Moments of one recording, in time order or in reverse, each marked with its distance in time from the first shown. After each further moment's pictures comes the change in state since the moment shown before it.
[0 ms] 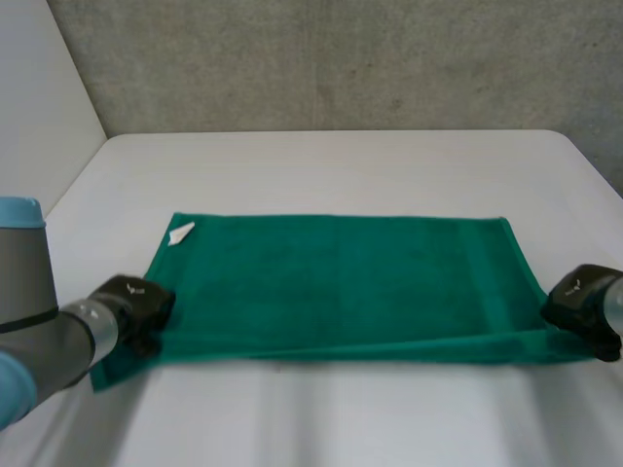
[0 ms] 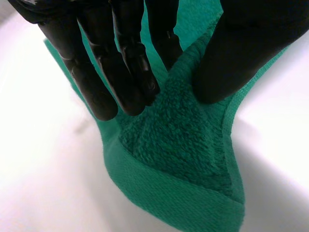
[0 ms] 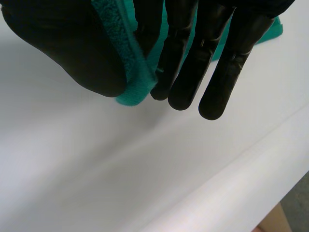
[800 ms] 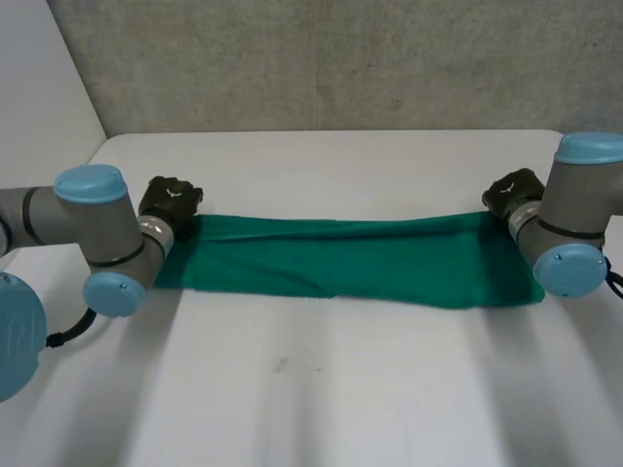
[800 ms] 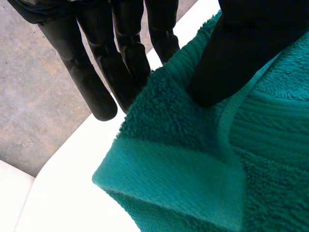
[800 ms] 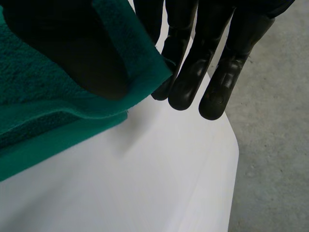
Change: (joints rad) left arm -0.053 -0.595 0.742 0.351 -0.022 -0.024; right arm 0.142 0.622 -0.705 -0.452 0.045 0.287; left_hand 0.000 0.000 0.000 0.000 0.000; right_hand 0.000 0.000 0.000 0.000 0.003
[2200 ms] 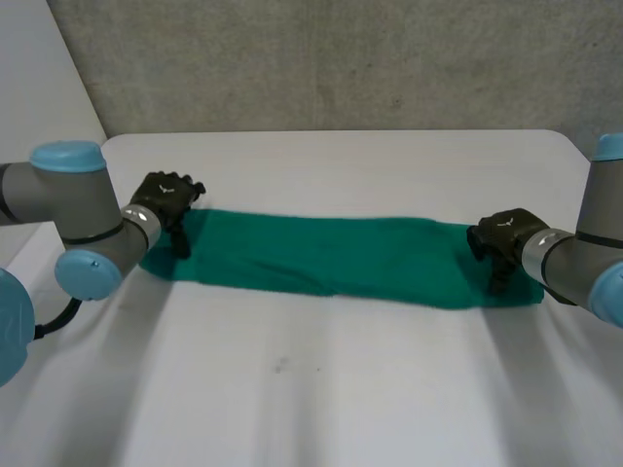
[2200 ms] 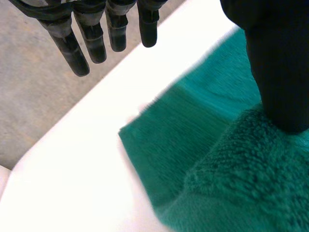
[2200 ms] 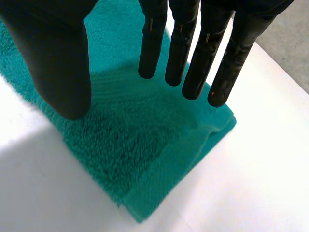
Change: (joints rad) left arm 0.042 0.006 0.102 -0.216 0.083 -0.021; right arm -0.023 -0.272 0.361 0.155 -0.190 0.262; left_hand -0.945 -1.000 -0.980 -0.992 -0.910; right_hand -0.426 -0.527 -0.523 -0.536 -0.546
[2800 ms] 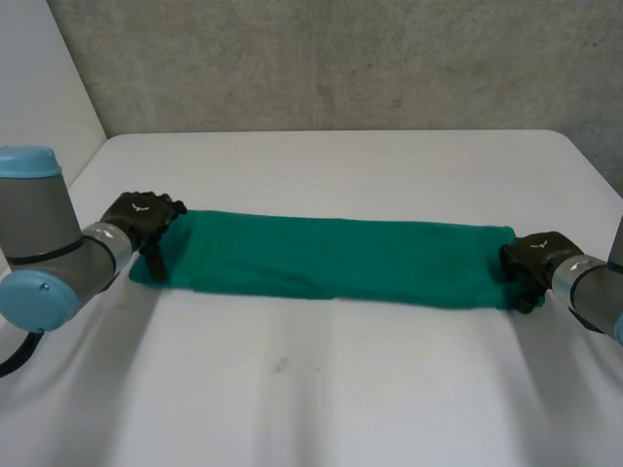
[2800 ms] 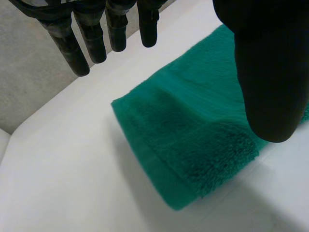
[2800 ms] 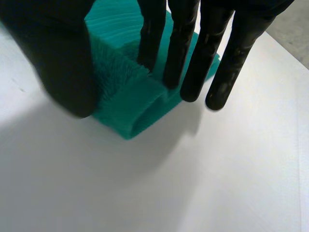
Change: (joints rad) left arm 0.050 0.279 -0.386 0.025 0.011 -0.053; right arm -0.118 -0.047 0.214 -0.160 -0.008 0.015; left_hand 0.000 -0.001 0.000 0.000 0.000; right_hand 0.014 0.007 -0.003 0.000 0.024
